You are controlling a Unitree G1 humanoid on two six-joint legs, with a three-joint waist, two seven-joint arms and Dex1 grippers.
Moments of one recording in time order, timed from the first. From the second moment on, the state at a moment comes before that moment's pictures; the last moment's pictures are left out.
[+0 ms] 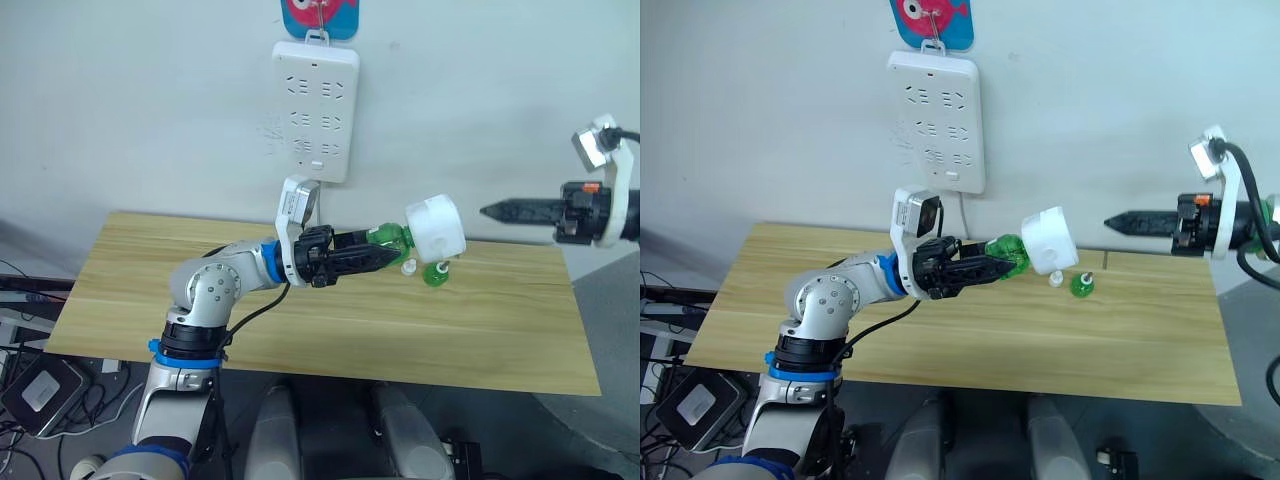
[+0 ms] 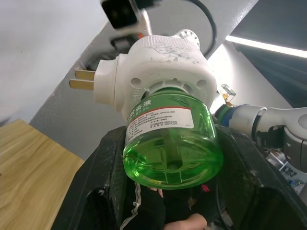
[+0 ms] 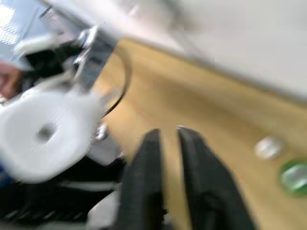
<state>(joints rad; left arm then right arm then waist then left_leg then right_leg) -0.64 0.32 0.01 -0.08 -0.94 0.97 -1.06 -0.85 -1.15 0.02 0.18 1.29 1.23 0.73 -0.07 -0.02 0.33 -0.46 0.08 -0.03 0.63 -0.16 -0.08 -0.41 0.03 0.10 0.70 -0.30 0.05</state>
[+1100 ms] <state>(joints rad) -0.64 0.34 0.01 -0.09 -0.95 0.98 -1.06 -0.91 -0.98 -0.14 0.14 1.28 1.60 0.85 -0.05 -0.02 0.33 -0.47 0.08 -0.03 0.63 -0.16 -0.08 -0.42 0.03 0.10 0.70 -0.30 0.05</state>
